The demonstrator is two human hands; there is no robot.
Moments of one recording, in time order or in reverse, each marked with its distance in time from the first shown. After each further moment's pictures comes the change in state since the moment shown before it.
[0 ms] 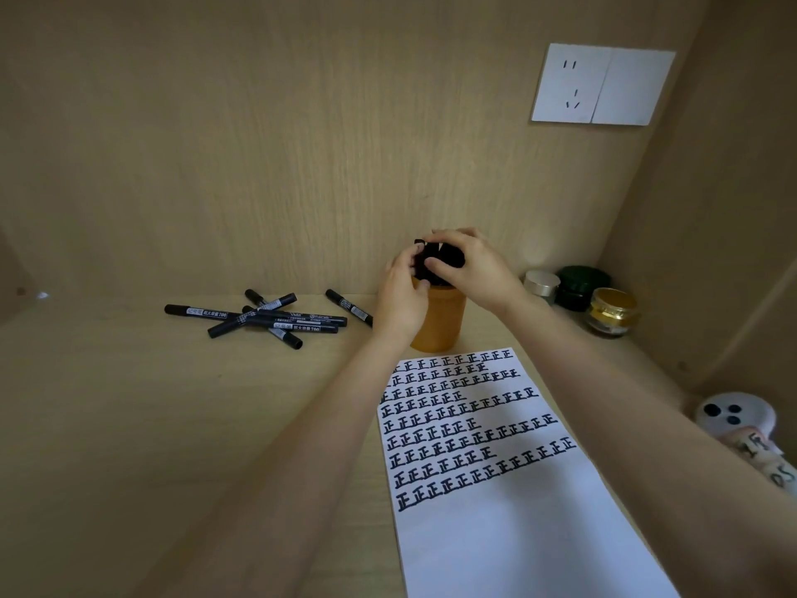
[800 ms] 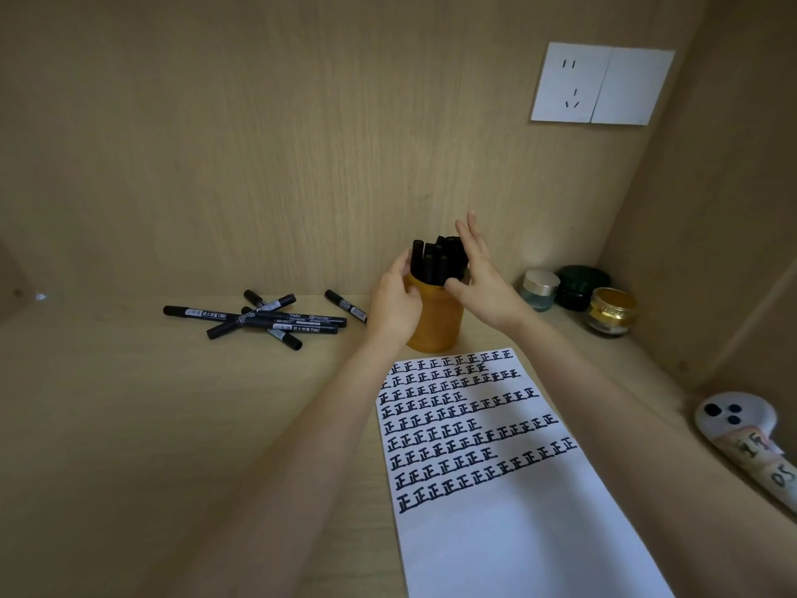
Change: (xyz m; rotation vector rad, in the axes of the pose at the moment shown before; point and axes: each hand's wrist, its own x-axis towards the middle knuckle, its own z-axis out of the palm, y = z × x) left_hand -0.006 -0.006 -0.008 -0.047 -0.059 -0.010; right_hand -0.022 0.007 0.004 0.227 -0.092 0.064
